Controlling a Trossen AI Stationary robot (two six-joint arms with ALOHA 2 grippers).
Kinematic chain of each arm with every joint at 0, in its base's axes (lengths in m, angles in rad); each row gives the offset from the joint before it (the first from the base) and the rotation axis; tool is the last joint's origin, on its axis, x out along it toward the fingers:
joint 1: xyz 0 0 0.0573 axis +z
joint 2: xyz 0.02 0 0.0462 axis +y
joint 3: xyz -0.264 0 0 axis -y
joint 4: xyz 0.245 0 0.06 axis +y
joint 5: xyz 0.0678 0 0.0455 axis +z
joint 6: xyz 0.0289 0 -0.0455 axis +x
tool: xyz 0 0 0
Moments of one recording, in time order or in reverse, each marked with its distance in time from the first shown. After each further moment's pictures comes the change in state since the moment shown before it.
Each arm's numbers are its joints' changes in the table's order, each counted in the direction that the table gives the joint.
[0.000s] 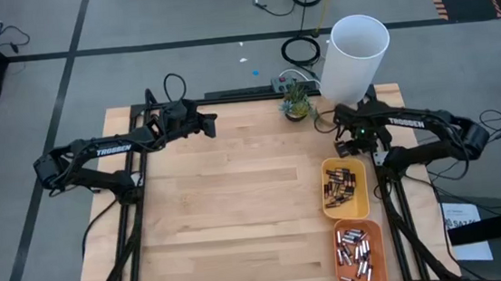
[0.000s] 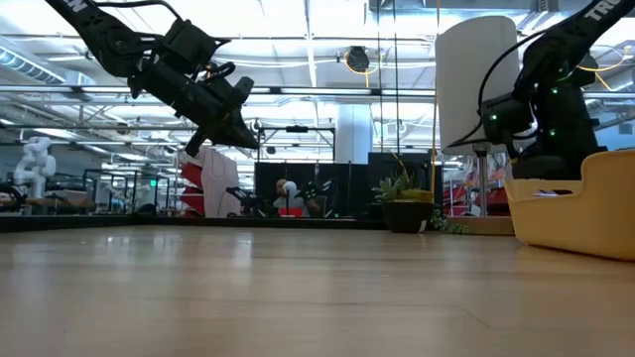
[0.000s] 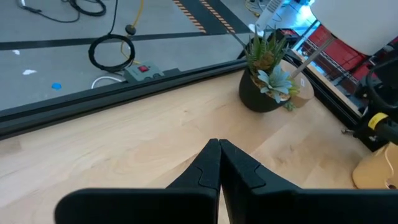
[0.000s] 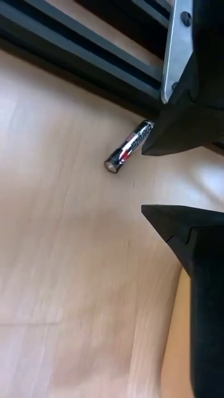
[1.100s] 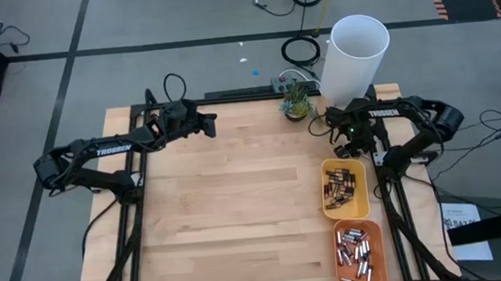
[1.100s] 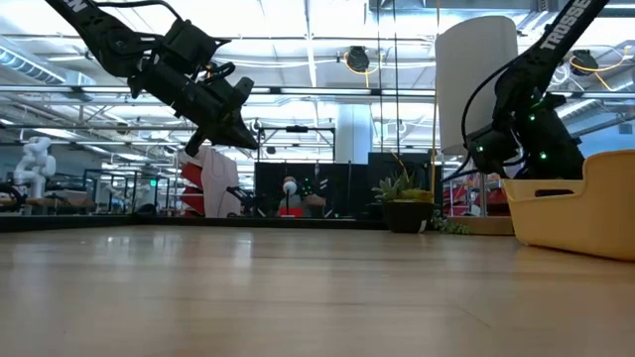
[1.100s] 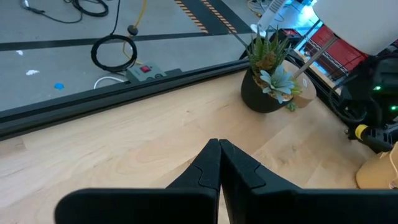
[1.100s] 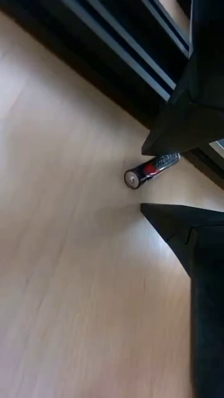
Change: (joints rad) left arm 0.000 0.000 0.000 0.003 0.008 0.001; right arm -0.024 0.267 0.044 -0.012 -0.052 -0.160
